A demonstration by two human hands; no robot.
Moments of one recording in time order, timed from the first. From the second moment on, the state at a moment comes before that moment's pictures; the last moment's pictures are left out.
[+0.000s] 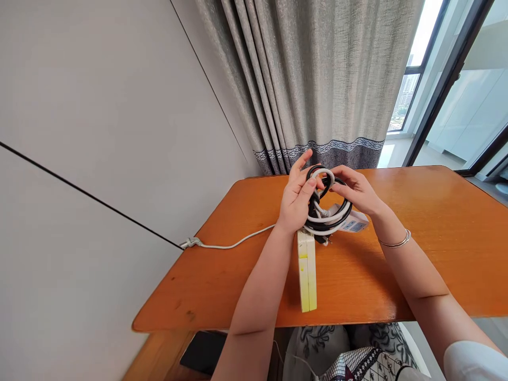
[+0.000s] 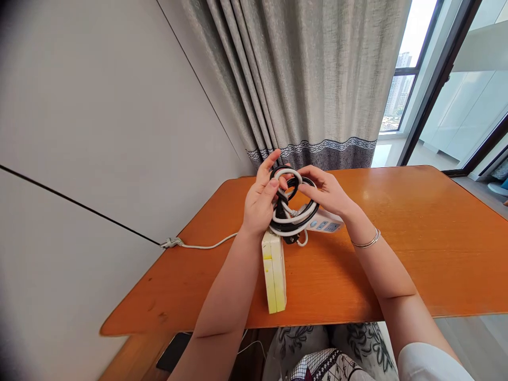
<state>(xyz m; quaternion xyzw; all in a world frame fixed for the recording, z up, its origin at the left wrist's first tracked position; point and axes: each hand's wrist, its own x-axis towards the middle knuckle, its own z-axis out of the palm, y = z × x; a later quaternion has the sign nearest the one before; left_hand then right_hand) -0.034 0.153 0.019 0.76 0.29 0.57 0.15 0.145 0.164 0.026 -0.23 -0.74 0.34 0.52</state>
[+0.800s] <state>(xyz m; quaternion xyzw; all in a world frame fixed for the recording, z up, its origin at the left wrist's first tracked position) -0.051 0.162 0.024 0.78 0.29 0.54 0.14 0.127 0.168 -0.003 -0.12 -0.72 0.53 0.43</state>
